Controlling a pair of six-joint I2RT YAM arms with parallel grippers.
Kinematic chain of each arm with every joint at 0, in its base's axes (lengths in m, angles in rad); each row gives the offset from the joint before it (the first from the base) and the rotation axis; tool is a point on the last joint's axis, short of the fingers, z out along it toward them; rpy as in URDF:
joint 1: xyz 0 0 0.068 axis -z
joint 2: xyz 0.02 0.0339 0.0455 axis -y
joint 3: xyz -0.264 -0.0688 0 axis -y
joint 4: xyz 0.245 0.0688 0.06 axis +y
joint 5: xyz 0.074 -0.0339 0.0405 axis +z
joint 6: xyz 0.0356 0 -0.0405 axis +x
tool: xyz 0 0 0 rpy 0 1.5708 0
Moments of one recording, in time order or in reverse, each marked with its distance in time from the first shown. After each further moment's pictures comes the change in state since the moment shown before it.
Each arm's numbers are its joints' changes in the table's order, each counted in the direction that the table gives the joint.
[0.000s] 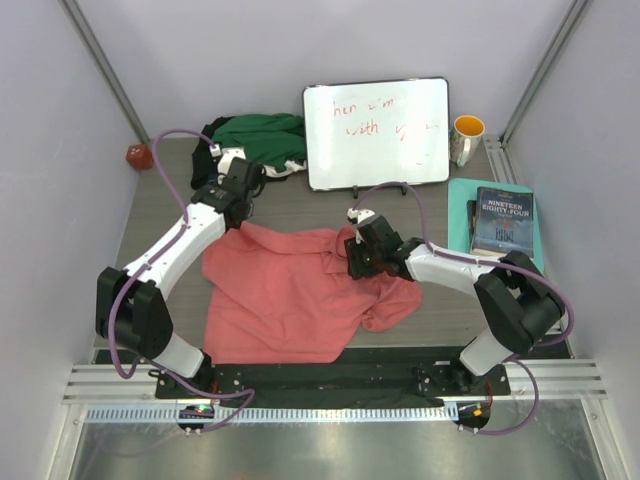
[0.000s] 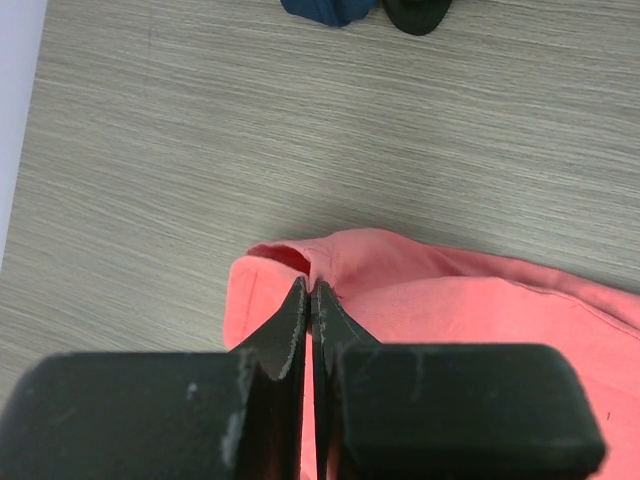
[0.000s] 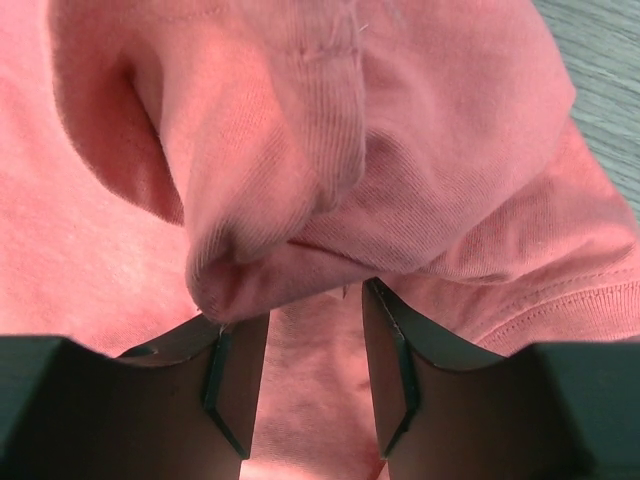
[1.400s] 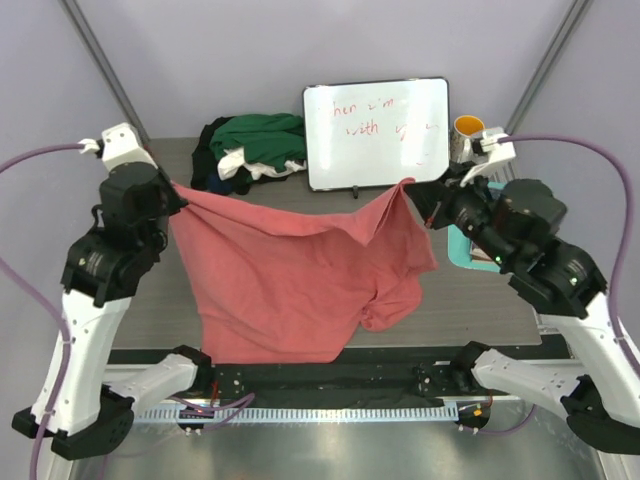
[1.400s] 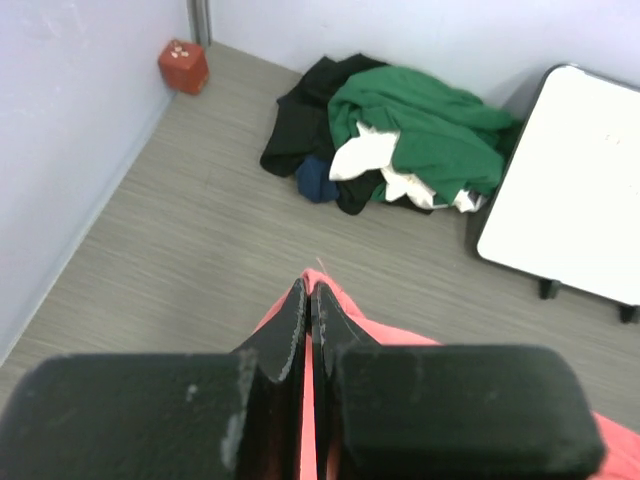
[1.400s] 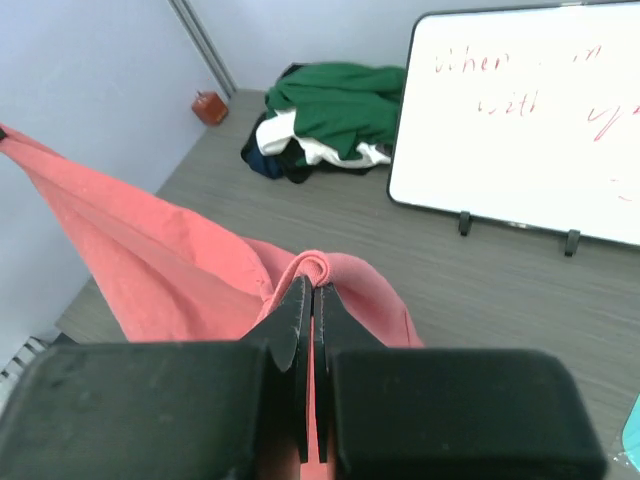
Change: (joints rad) left arm -0.003 0.519 0.262 0.217 0.010 -0.030; right arm -0.041 0.633 0.605 0.454 -0.172 0.020
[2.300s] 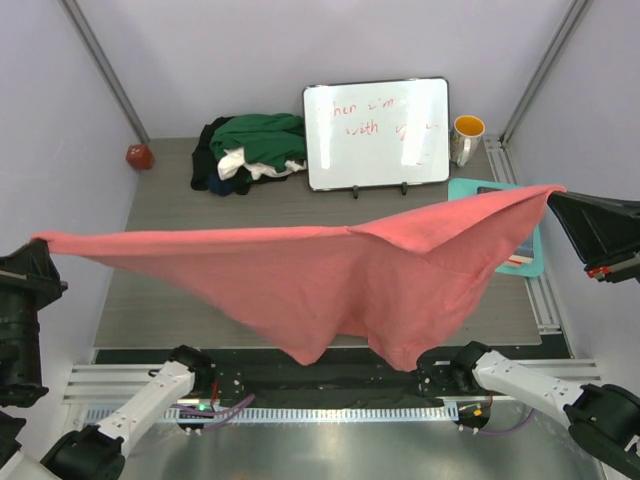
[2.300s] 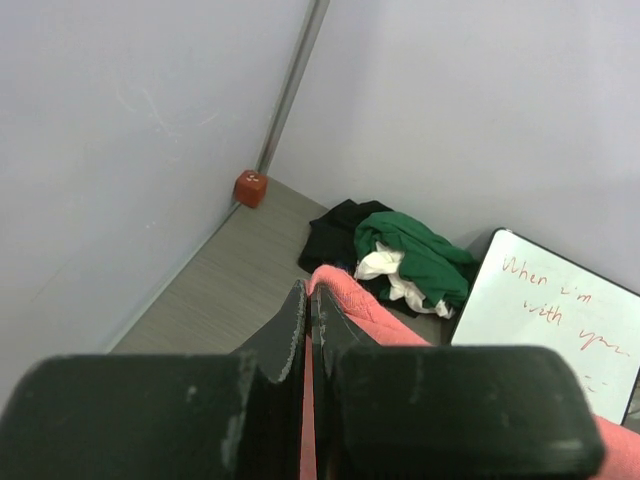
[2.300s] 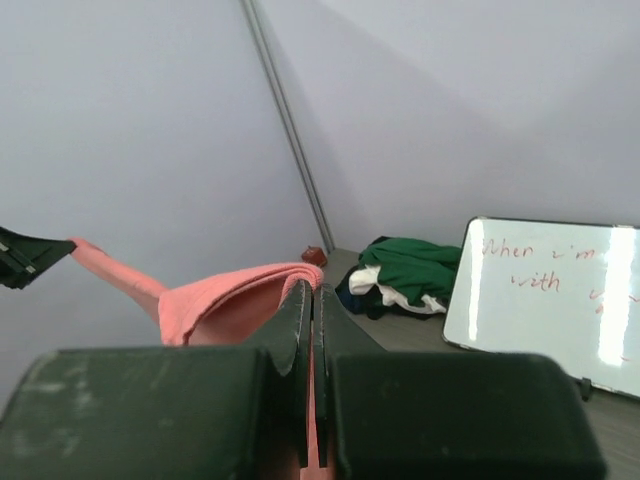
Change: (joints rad) left arm 0.000 0.295 0.426 0.296 0.134 0.086; right arm 0.031 0.064 0.729 0.354 0.111 -0.030
